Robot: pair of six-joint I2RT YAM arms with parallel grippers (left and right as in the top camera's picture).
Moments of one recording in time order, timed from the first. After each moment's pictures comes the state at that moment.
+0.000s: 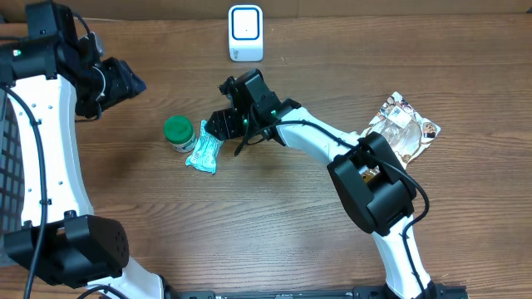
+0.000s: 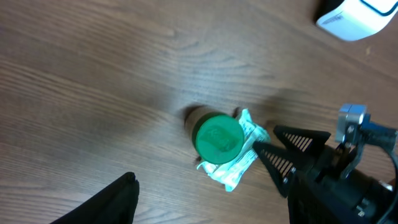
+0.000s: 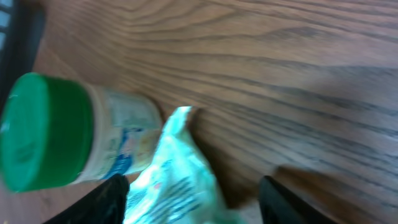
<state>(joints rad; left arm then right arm) 0.22 1.81 1.93 -1.36 0.18 -0.24 0.64 2.27 1.63 -0.23 -0.42 0.40</state>
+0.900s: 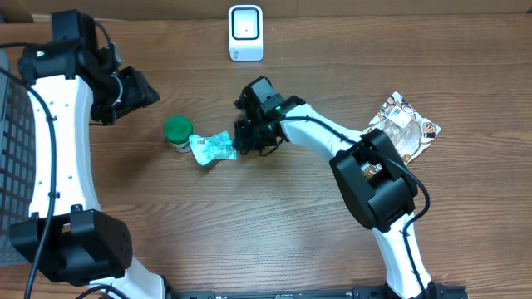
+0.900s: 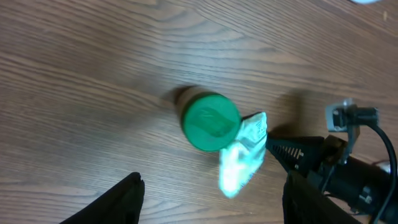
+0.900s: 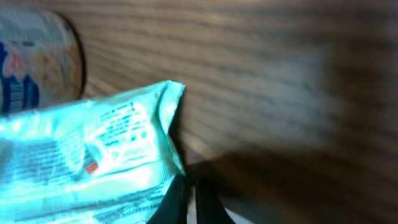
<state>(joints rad) 0.15 1.81 1.85 -1.35 0.18 -0.24 0.60 2.28 1.64 -0.55 -0.46 0.42</state>
